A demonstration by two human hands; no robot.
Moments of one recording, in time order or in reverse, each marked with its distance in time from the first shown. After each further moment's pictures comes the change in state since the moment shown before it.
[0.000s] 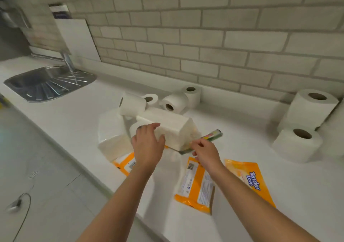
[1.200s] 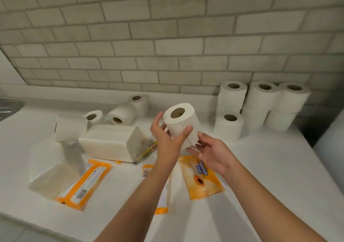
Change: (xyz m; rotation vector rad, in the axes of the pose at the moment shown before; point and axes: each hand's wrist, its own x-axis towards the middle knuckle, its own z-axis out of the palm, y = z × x) left_hand -0.051 0.178 0.031 -1.157 -0.341 0.021; right_hand -0.045 0.022 -0.147 0.950 -0.072 0.073
